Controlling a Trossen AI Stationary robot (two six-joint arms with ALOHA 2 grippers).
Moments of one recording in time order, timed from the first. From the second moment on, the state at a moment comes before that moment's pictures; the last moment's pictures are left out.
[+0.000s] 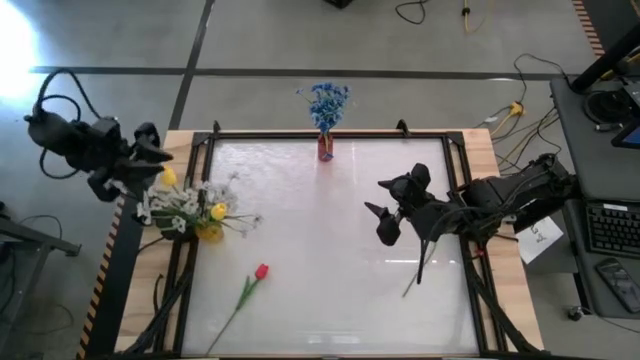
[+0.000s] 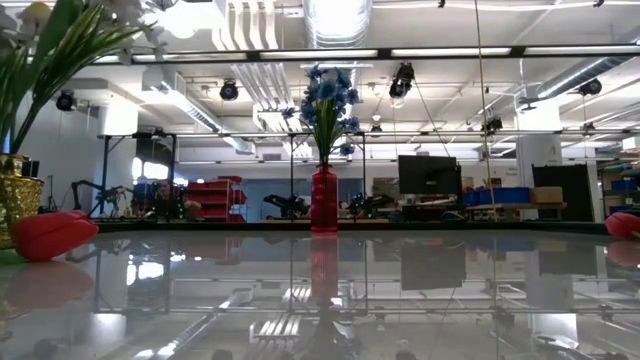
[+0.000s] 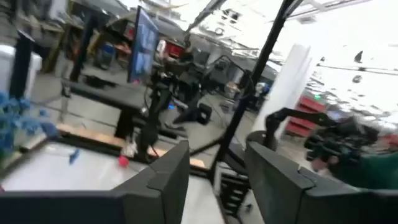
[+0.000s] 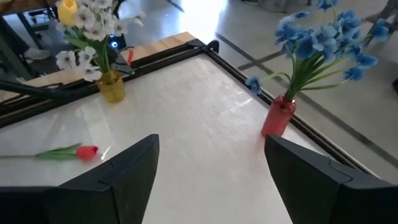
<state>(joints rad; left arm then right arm) -0.77 0.39 1.28 -0.77 -0.62 -0.33 0.40 1.35 1.51 -0.88 0.80 0.59</state>
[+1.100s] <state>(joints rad) -0.38 1.16 1.69 -0.74 -0.66 -0.40 0.29 1.17 0.84 -1.30 0.28 1.81</state>
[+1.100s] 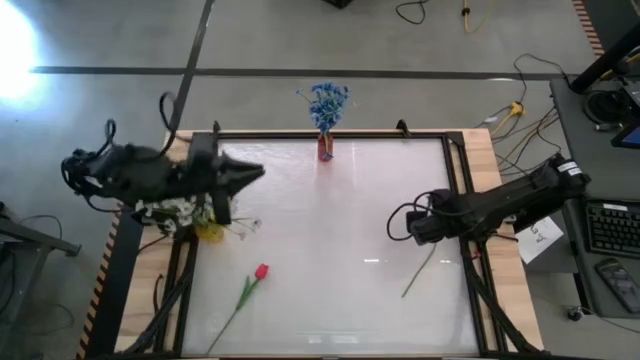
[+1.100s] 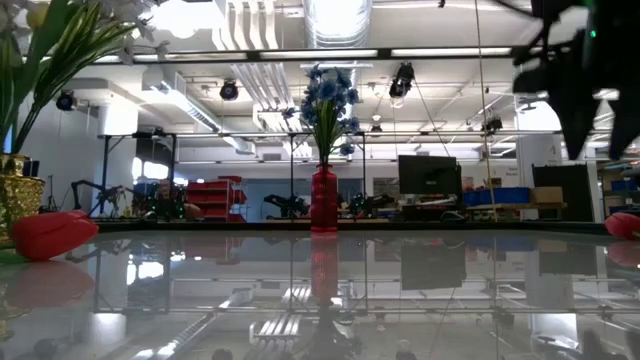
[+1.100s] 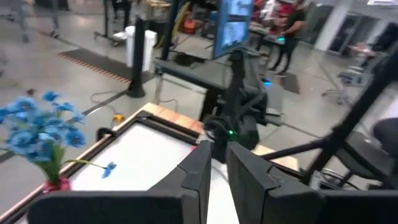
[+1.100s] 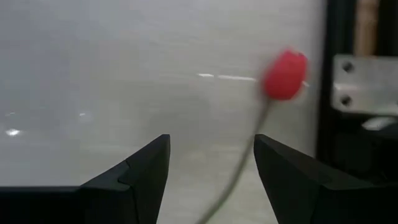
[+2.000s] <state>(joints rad) -0.15 1.27 1.97 -1.14 -0.49 -0.35 0.38 1.51 0.66 -1.15 0.10 2.33</state>
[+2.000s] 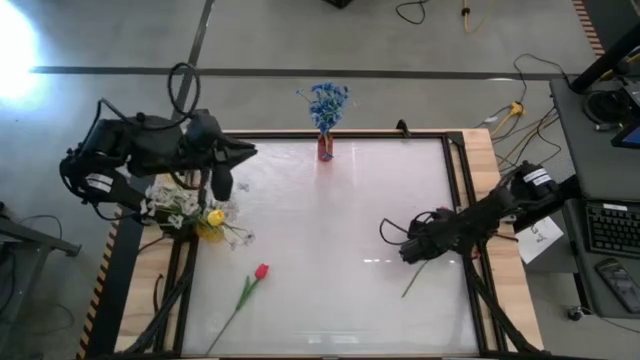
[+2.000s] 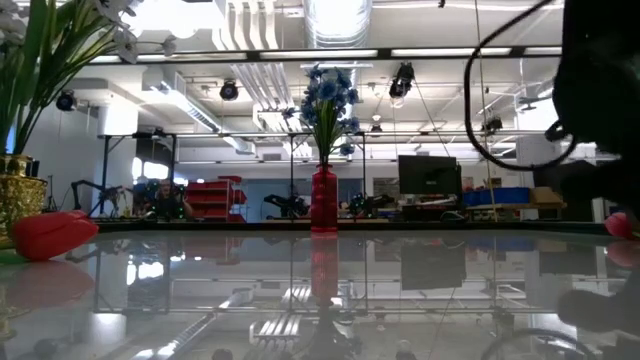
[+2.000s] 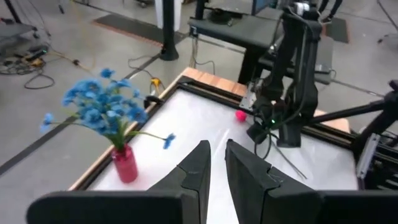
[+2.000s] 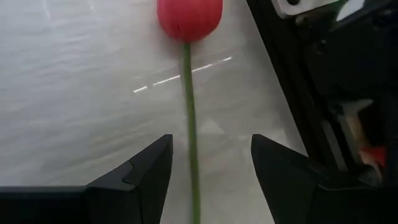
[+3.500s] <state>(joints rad) -0.14 1.18 1.88 -1.08 -0.22 -0.24 0.13 1.12 0.93 0.01 1.03 0.55</state>
